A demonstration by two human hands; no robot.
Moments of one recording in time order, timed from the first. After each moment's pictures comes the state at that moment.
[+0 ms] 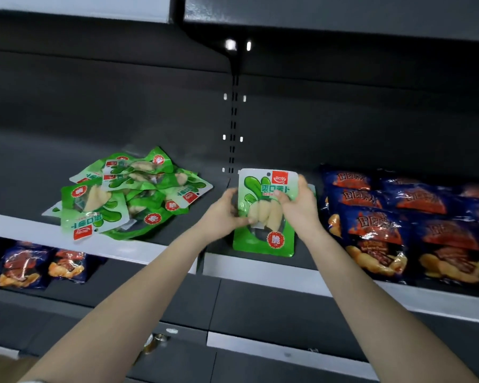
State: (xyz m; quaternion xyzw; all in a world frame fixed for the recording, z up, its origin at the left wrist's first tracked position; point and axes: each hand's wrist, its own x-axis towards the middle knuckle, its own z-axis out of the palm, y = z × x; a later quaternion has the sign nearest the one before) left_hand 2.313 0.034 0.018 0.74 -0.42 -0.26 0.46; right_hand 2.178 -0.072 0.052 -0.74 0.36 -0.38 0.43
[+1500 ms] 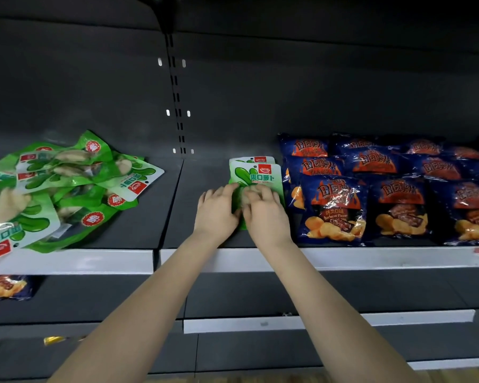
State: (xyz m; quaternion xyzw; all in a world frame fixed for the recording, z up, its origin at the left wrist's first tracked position) left_hand 2.255 -0.015 -0.008 0.80 -0.53 -0.04 0.27; right_hand 2.150 -0.066 -0.007 -0.89 0.41 -0.20 0.07
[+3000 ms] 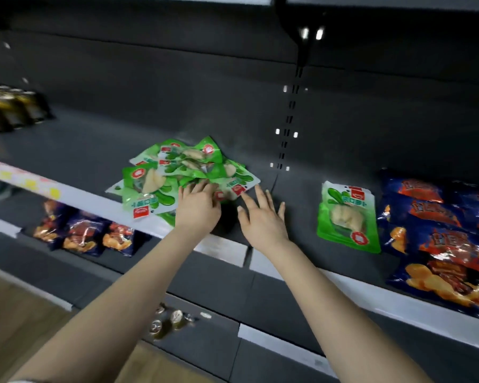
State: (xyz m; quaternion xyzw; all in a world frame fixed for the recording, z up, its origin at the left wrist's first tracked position) left_hand 2.379 0.125 0.015 0.92 -0.33 0.08 0.20; right_hand 2.276 0.017 0.005 -0.95 0.24 -0.10 0.15
